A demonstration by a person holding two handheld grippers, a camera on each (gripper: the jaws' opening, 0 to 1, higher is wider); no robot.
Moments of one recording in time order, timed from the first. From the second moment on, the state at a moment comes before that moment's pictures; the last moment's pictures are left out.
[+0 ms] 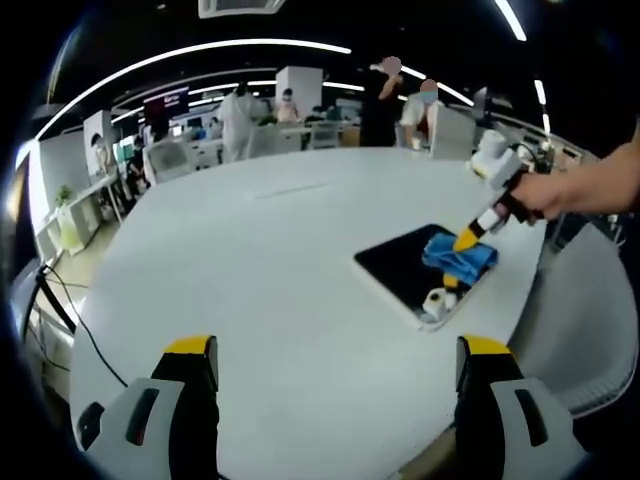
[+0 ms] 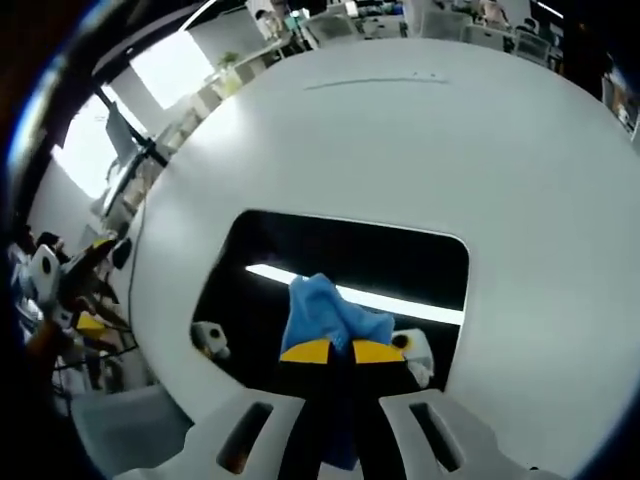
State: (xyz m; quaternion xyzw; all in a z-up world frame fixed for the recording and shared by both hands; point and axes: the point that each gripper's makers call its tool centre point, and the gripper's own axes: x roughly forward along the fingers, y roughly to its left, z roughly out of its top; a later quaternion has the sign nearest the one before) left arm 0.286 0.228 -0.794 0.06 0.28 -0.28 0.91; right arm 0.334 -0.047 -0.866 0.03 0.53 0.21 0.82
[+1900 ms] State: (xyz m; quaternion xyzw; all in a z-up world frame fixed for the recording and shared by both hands) left arm 0.285 0.211 -0.794 0.07 0.28 -0.30 0.91; right arm 0.280 -0.057 -0.865 0.05 0.54 0.23 0.81
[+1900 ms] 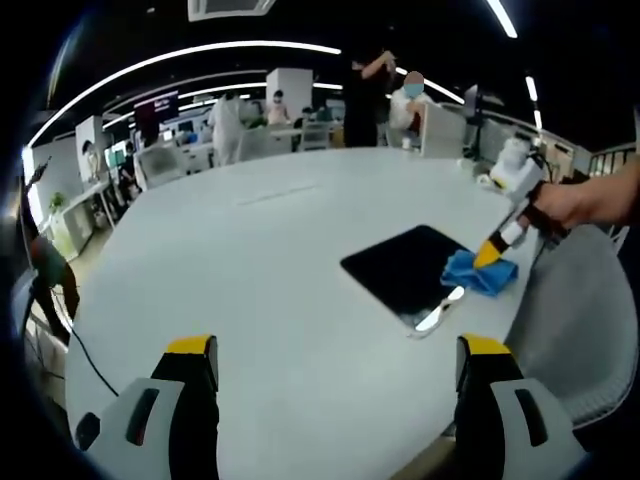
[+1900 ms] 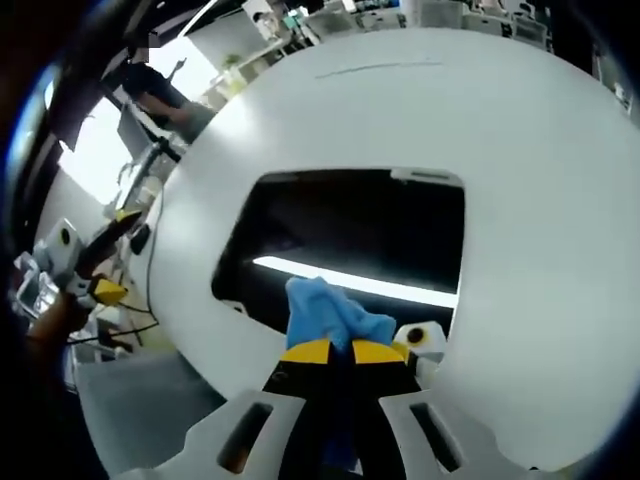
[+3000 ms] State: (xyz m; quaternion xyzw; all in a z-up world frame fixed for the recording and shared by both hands) left arm 0.283 0.210 -0.794 0.07 0.28 -0.29 0.91; right arm 0.280 -0.089 -0.866 0.07 0.54 0.22 0.81
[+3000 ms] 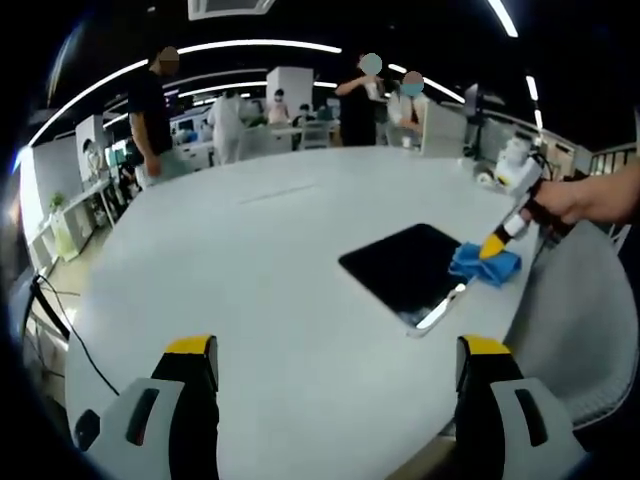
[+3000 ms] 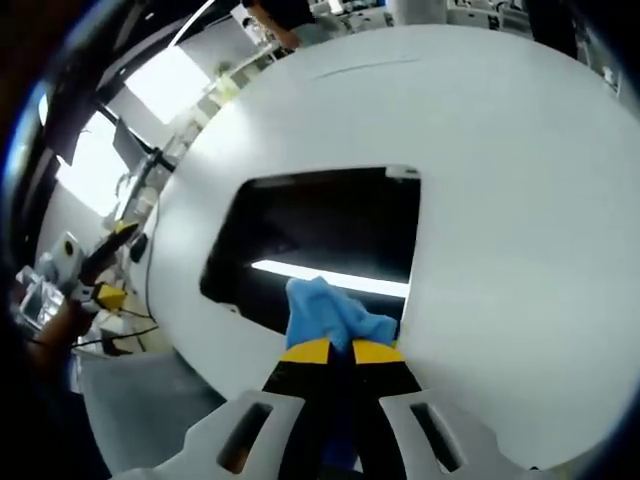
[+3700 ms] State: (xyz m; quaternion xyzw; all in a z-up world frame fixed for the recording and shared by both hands) left arm 0.285 0.210 -0.795 0.07 0.28 -0.29 0.91; right arm 0.286 -0.089 -0.867 0.08 0.55 0.20 0.81
